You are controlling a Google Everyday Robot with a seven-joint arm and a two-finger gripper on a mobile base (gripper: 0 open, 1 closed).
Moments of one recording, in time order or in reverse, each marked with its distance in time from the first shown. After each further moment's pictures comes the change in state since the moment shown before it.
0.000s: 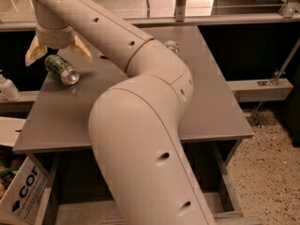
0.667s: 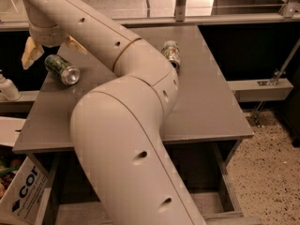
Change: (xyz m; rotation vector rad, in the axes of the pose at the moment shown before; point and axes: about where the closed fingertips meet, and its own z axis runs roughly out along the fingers) arm 0.012 -0.016 0.005 -0.046 0.000 -0.236
